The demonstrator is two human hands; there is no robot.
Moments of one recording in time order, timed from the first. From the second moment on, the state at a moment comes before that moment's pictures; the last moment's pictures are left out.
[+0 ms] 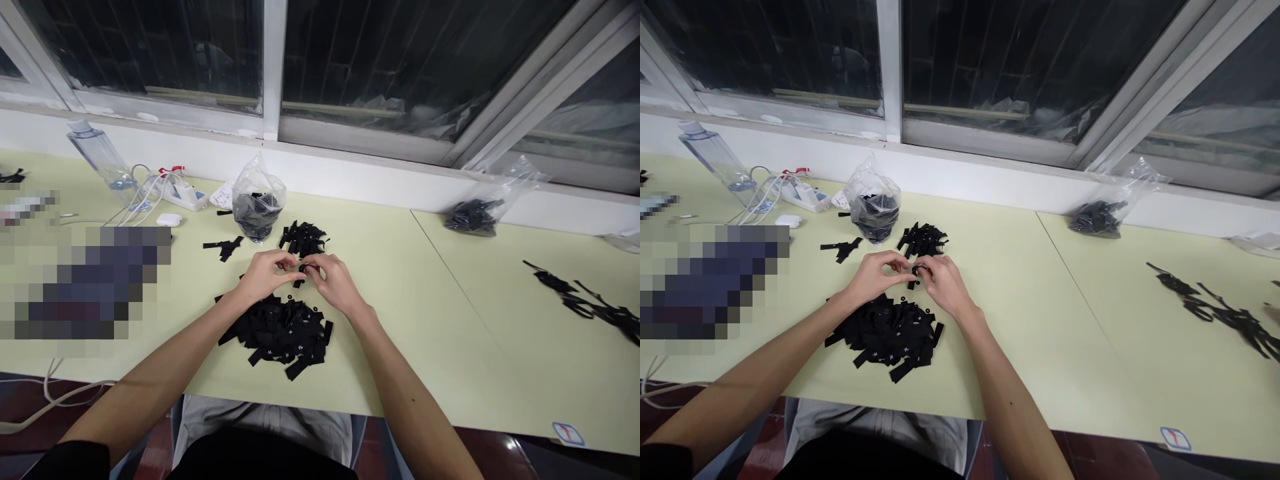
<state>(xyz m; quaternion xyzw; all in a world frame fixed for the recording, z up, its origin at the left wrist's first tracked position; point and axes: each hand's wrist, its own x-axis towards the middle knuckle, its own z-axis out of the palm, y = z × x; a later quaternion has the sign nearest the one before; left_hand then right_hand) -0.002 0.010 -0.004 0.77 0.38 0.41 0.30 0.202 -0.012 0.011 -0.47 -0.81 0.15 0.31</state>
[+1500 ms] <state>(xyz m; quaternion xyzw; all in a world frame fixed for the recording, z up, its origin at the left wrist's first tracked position) -0.005 0.008 0.001 0.78 0.41 0.39 0.25 0.213 -0.007 0.007 -0.45 -0.84 0.20 0.23</state>
